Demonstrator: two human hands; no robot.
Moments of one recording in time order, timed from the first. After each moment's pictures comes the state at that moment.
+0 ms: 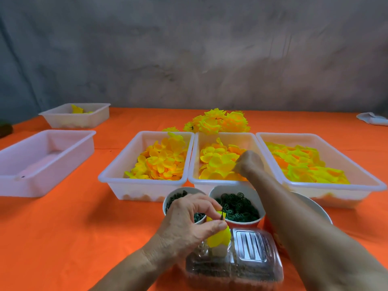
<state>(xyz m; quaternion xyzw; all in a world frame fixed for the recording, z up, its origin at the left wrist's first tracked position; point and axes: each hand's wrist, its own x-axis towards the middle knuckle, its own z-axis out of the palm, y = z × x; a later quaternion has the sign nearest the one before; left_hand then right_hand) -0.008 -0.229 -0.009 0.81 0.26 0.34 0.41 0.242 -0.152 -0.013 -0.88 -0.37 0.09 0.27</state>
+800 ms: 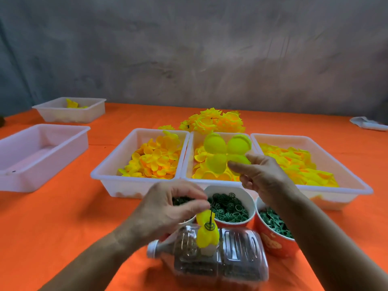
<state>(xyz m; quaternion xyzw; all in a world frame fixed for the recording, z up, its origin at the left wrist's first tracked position) -0.018 -0.220 0.023 0.79 0.25 0.33 0.46 0.197 -0.258 0.037 -0.59 -0.36 0.37 0.62</state>
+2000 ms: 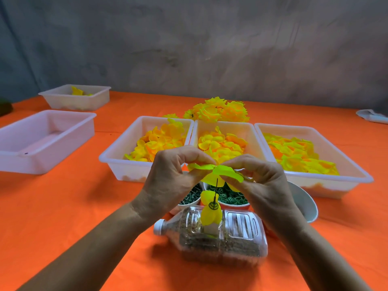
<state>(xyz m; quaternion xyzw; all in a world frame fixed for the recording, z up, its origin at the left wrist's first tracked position) -0.013 -0.225 0.036 0.81 0.17 0.47 0.31 0.139 -0.314 0.032 -0.50 -0.59 0.18 0.60</state>
